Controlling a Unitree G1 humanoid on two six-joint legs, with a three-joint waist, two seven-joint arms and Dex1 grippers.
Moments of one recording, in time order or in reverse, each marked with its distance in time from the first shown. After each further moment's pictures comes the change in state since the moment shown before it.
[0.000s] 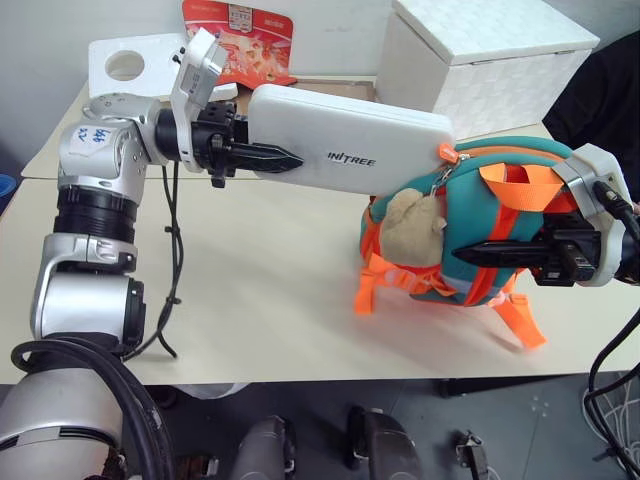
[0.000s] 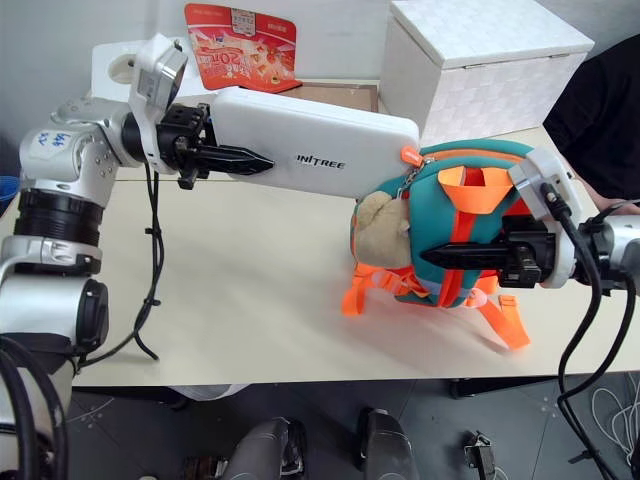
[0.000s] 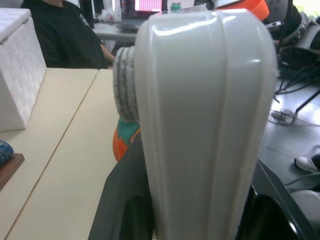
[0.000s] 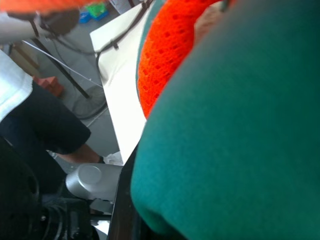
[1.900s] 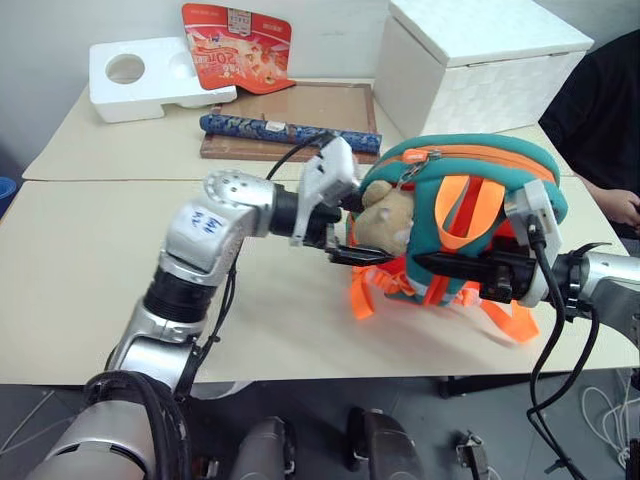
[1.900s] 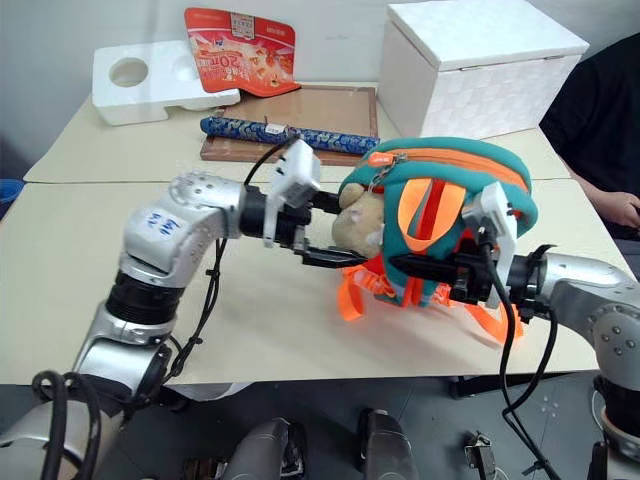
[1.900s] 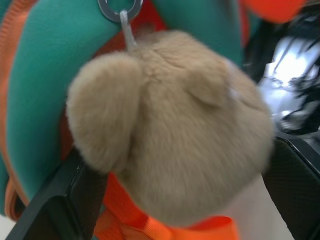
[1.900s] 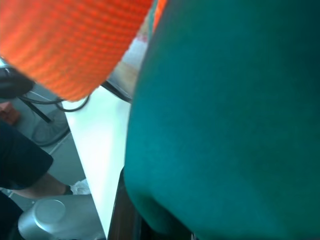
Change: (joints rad) left arm 0.376 -0.304 -0.142 -0.763 0.112 0.264 0.529; right arm 0.144 0.220 -0.009 -0.203 0.073 -0.037 -0.396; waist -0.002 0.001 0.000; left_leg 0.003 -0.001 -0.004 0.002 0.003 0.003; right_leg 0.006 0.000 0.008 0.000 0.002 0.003
